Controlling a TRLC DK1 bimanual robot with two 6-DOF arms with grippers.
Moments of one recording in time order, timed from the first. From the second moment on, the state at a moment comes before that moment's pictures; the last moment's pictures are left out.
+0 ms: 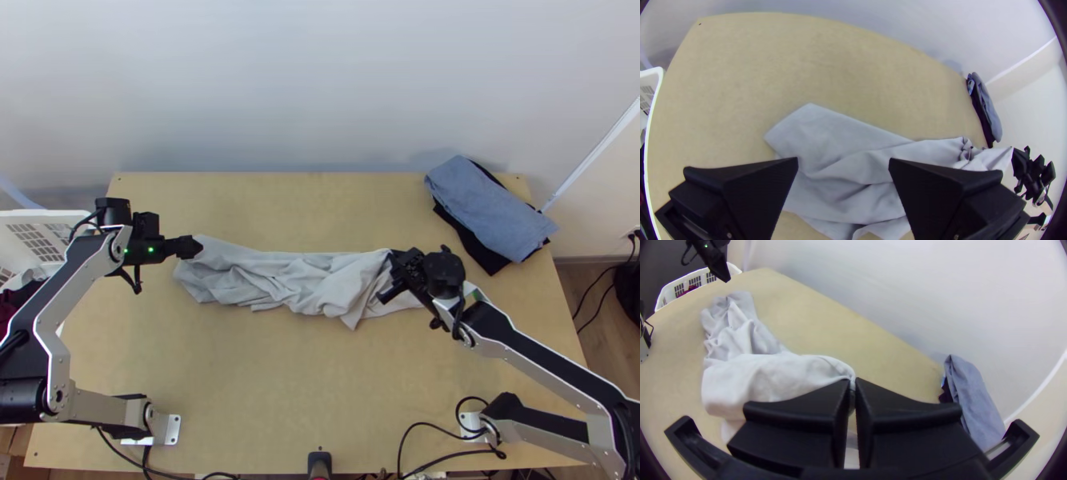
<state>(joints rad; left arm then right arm) 0.12 1.53 1.08 -0.52 0.41 0.00 0.62 1.21 0.67 0.12 0.17 -0.21</state>
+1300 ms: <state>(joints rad) 0.17 1.67 1.16 -0.58 0.35 0.10 0.31 1.11 0.55 0.14 0.17 -0.16</state>
